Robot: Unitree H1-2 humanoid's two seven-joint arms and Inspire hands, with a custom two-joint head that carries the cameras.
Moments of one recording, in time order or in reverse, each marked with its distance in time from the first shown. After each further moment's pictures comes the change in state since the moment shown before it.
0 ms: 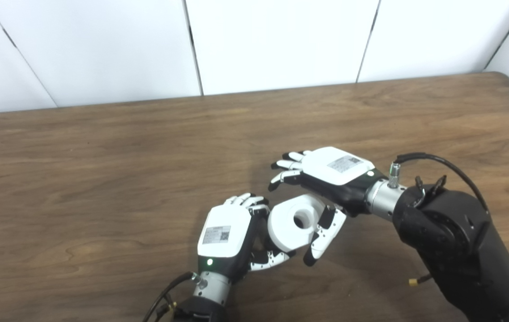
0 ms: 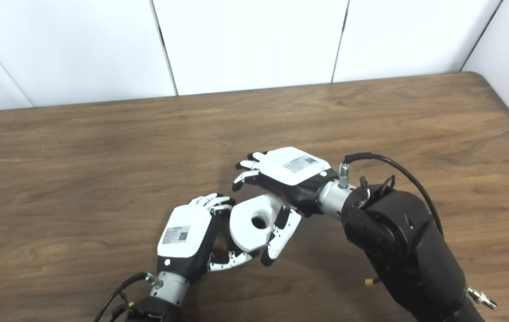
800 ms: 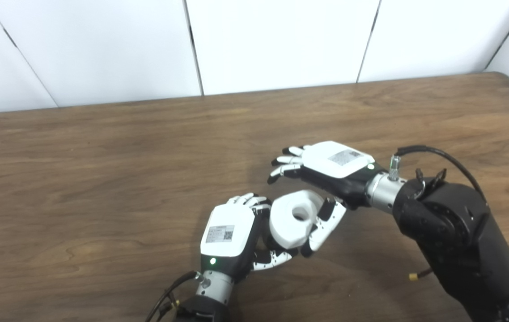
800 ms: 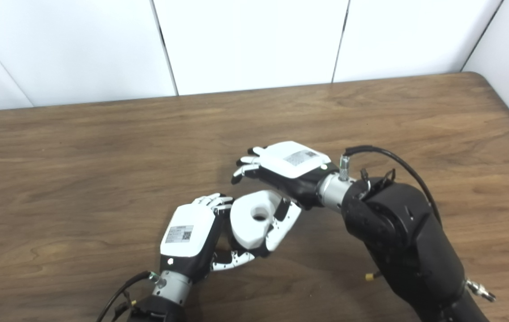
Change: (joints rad) left arm -0.010 0.000 -0.019 0.005 0.019 0.008 -0.001; right arm -0.052 0.000 -0.018 0.023 0.029 0.002 0.005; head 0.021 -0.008
